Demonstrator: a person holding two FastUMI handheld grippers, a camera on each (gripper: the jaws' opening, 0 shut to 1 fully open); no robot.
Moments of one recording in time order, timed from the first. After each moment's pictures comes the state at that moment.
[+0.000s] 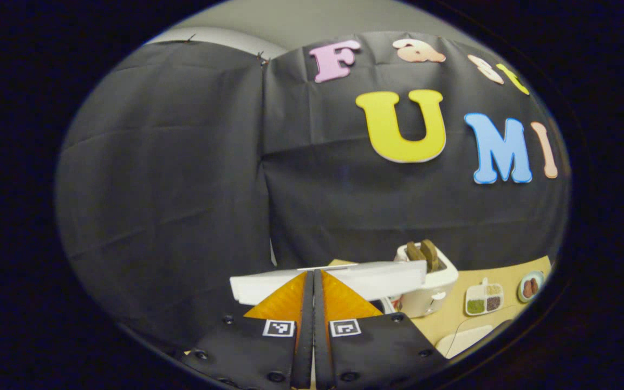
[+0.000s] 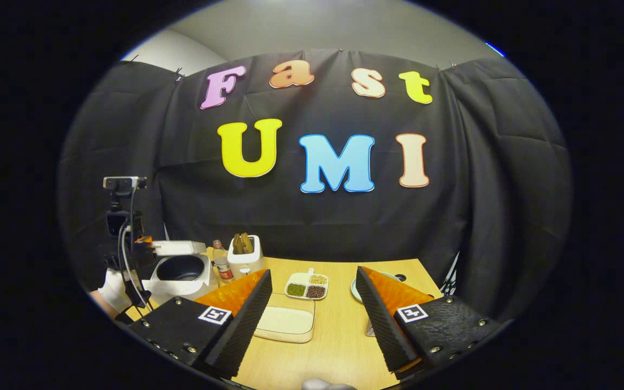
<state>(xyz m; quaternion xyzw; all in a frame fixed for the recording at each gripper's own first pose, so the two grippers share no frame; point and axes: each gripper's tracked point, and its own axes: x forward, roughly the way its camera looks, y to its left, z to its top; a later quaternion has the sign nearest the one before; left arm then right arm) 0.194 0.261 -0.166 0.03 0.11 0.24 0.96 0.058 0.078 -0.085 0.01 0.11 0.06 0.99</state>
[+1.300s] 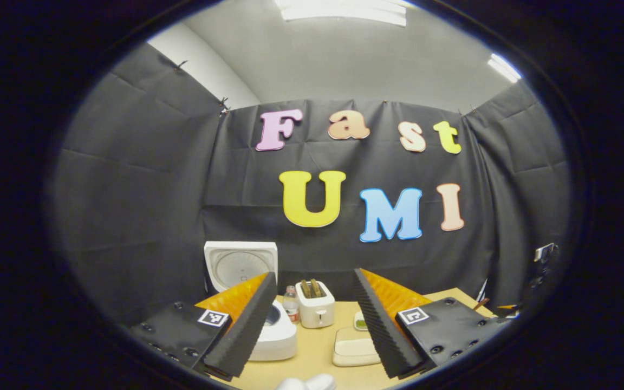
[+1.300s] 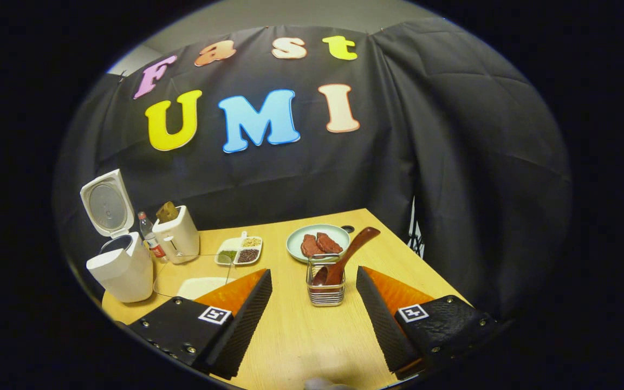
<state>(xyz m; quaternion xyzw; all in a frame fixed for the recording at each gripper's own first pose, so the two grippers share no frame) 0.005 0.056 -0.035 -0.02 -0.01 0.05 1.00 0.078 -0.075 -0.287 0.09 0.18 -0.08 0.98</state>
